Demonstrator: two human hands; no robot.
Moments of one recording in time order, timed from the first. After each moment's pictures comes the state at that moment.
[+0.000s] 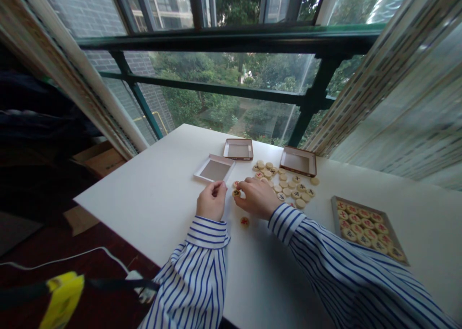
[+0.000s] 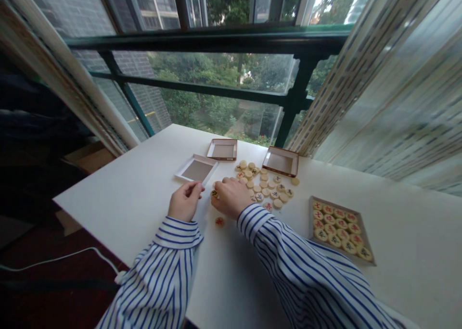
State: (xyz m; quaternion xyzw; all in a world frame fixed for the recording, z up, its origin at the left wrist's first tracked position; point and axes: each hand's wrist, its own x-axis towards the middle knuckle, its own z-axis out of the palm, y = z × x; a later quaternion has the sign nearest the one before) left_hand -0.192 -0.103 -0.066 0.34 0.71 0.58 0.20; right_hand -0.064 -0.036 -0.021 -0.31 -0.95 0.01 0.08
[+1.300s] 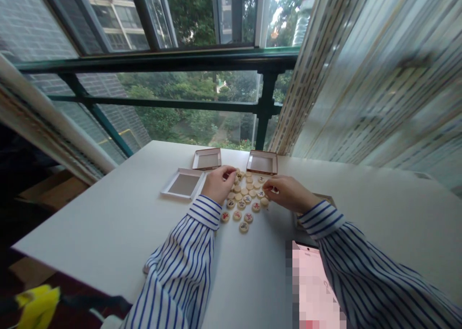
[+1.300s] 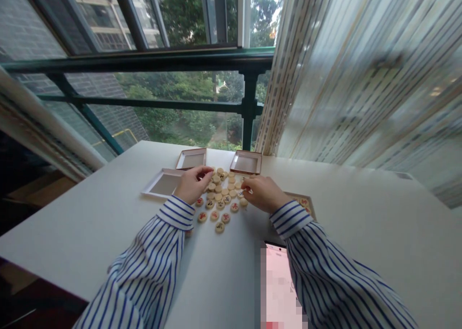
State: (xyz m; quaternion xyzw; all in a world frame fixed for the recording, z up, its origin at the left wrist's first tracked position) left_hand -0.131 -0.030 -0.008 0.62 0.63 0.45 0.13; right_hand 0.082 0.017 -0.001 -0.36 -0.92 0.07 0.12
